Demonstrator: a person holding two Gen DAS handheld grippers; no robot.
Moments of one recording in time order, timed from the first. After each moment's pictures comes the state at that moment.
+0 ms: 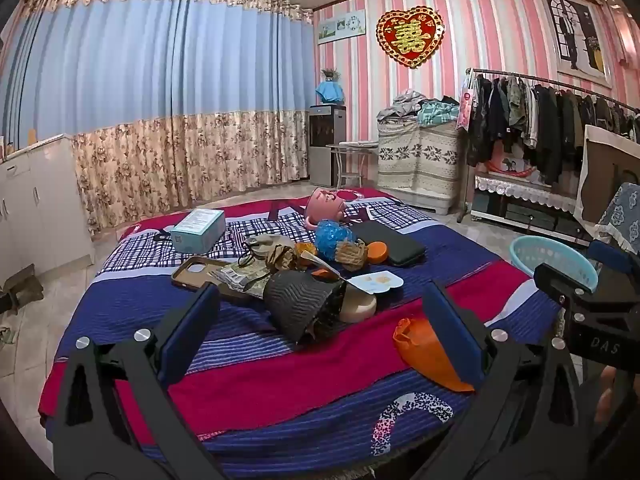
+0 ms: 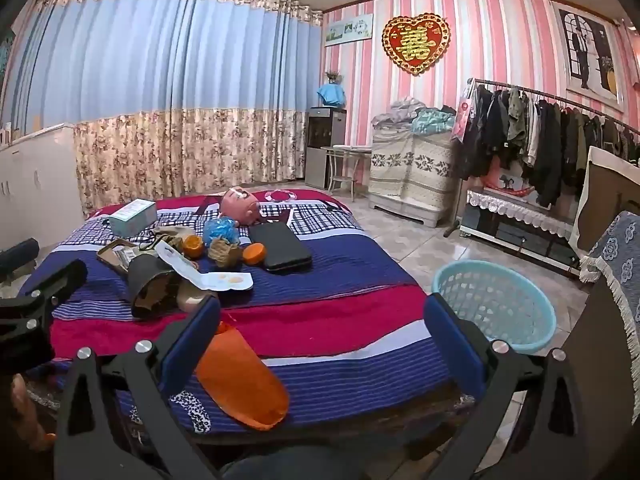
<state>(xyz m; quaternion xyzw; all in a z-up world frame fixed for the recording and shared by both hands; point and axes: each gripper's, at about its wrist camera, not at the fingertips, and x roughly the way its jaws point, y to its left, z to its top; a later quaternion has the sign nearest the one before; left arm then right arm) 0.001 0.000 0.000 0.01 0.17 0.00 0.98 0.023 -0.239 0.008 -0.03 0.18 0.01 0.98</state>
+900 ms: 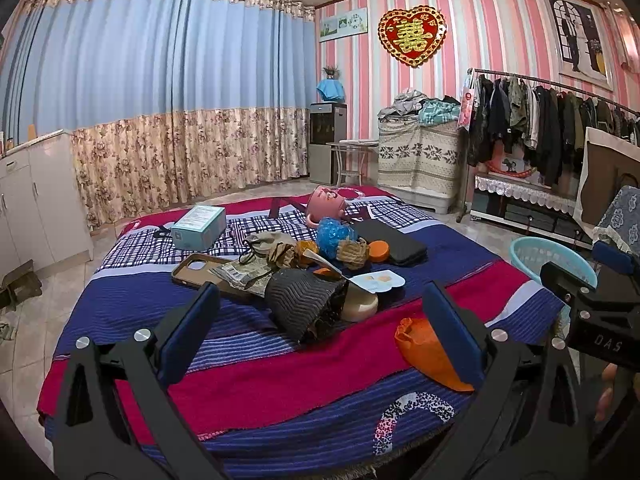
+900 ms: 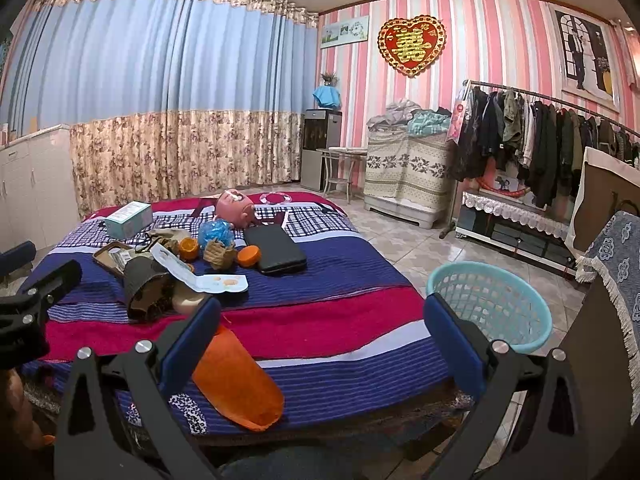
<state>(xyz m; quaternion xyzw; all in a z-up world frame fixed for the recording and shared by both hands) 0.002 0.006 -0.004 0.01 0.17 -0.01 0.98 0.021 -0.242 0.009 -0.03 0.18 0.00 0.98</state>
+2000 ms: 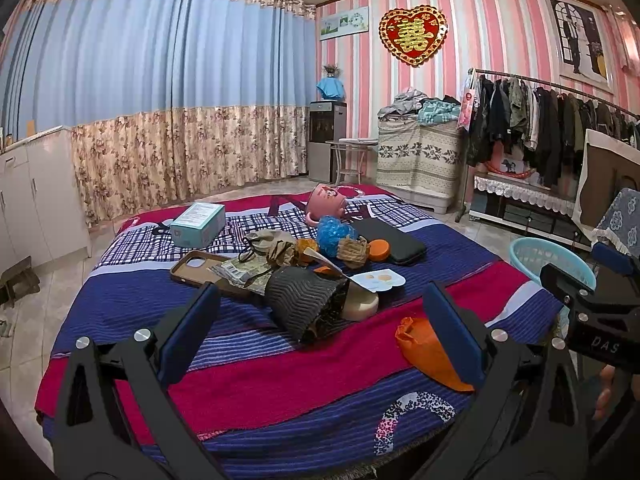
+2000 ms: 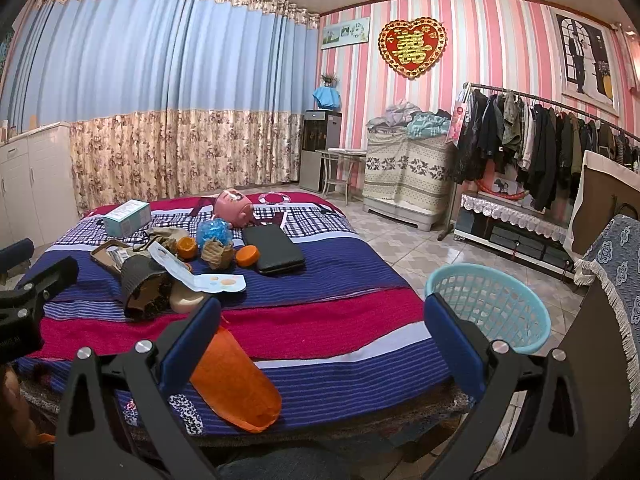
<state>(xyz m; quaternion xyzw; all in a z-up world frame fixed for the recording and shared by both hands) 0.004 0.003 -0.006 0.00 0.18 -0.01 0.98 0.021 -0.243 0.009 -0.03 0.18 0.00 0.98</state>
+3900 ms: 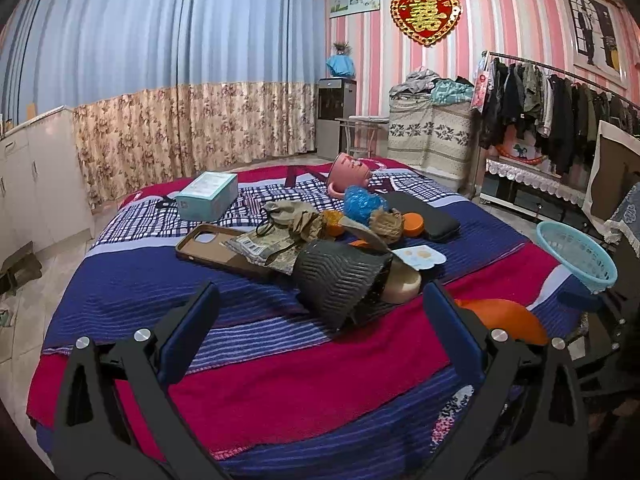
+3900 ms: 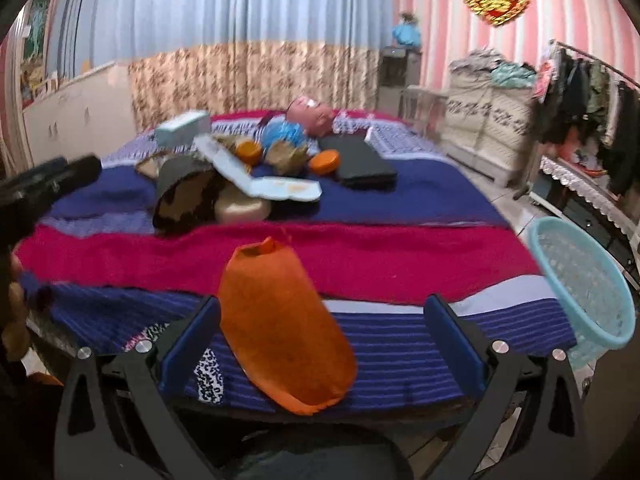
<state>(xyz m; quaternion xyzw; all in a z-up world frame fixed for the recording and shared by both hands) 0.047 0.038 -0.037 -0.01 0.22 0.01 0.97 0.084 -0.207 -0.073 -0.07 0.31 0.14 0.94</state>
